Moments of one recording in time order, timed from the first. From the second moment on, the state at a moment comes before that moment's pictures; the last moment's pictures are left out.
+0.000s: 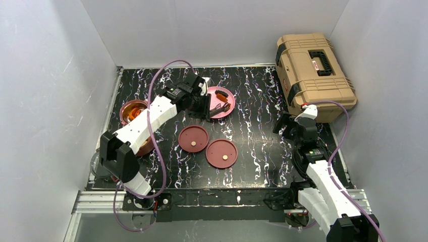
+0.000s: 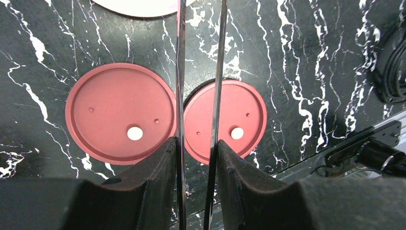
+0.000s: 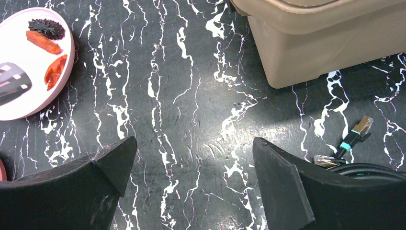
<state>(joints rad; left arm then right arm) -0.61 1.60 1.52 -0.90 0.09 -0.38 0.17 0.77 0.44 -0.11 0.15 0.34</state>
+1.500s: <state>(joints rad) -0.64 1.87 1.70 -0.91 0.01 -0.27 0.17 0.78 0.44 -0.11 0.15 0.34</state>
